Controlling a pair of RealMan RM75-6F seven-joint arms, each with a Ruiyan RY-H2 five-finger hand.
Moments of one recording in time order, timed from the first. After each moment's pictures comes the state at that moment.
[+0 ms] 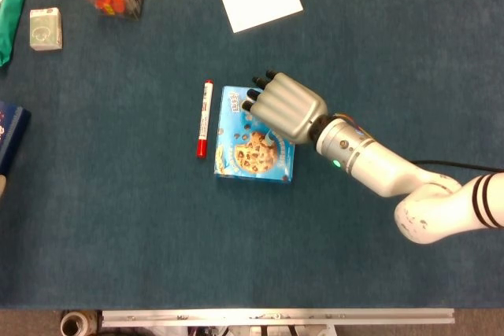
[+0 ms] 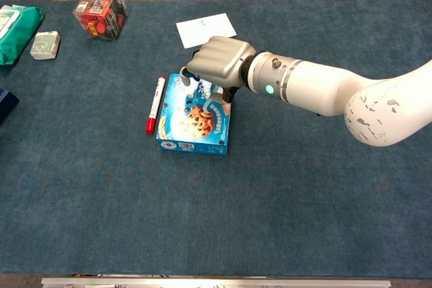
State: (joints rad) left arm -0.05 -1.10 0.01 -1.60 1.58 1.53 0.05; right arm 1.22 -1.58 0.01 -1.56 -0.85 0.81 -0.75
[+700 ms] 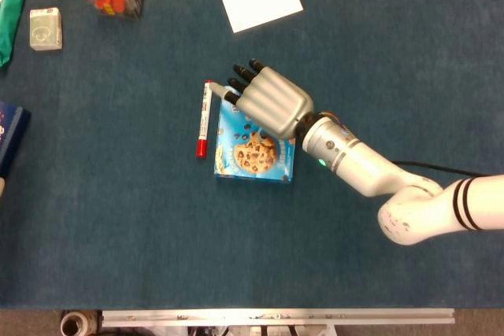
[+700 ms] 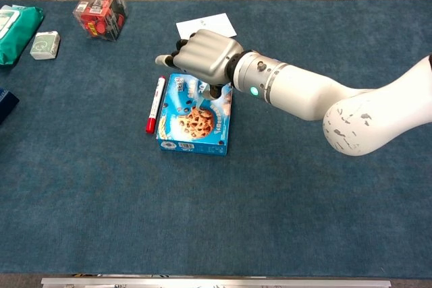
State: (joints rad) left arm -0.05 -1.10 0.01 -1.59 1.59 1.53 0.01; right arm 1.21 -1.68 0.05 -1.47 -0.89 0.86 -0.80
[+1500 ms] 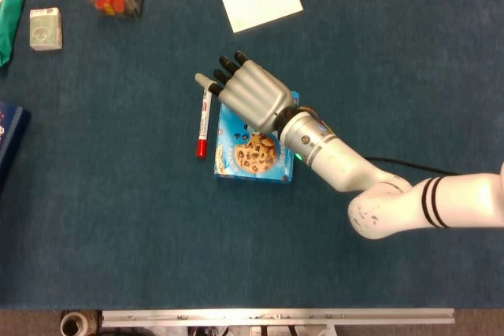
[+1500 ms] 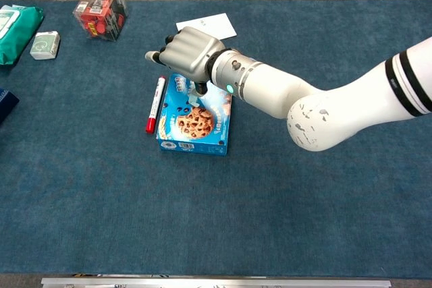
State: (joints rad) left arm -0.04 -1.10 0.02 -1.56 1.58 1.54 -0.02; right arm 1.27 -1.78 0.11 -1.36 -0.78 0.84 -0.90
